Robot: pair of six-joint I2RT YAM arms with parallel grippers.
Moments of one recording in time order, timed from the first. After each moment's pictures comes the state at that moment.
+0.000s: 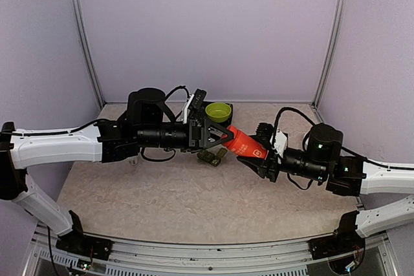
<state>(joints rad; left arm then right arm) -0.99 1.47 1.10 0.14 0.39 -0.77 1.03 0.99 0.61 0.27 -0.03 -0.32</state>
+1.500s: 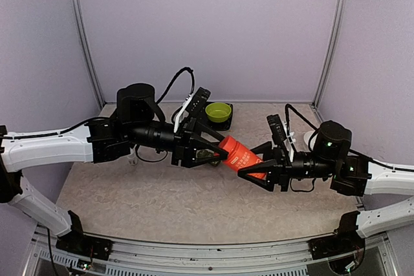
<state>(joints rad) -1.01 1.41 1.10 0.17 0.69 -0.22 1.03 0.94 0.62 0.30 -0.44 0.24</state>
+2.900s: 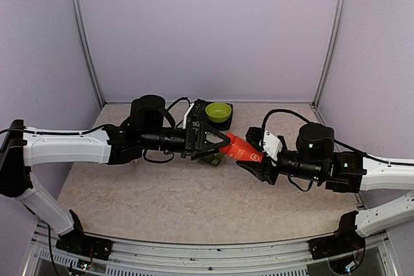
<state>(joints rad) -0.92 1.51 1.02 0.27 0.56 -0.87 1.07 1.02 0.69 0.07 0.09 -0.32</state>
